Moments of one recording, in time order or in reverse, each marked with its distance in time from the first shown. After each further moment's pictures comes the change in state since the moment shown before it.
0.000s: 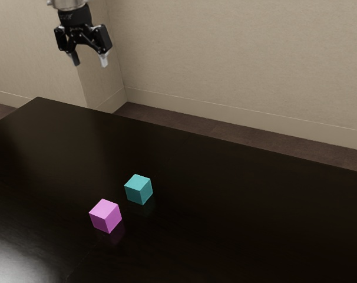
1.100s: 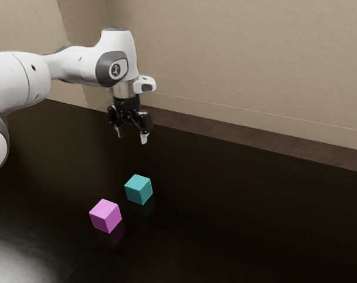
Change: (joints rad) arm -0.013 0.132 -0.107 -0.450 0.069 0.448 0.065
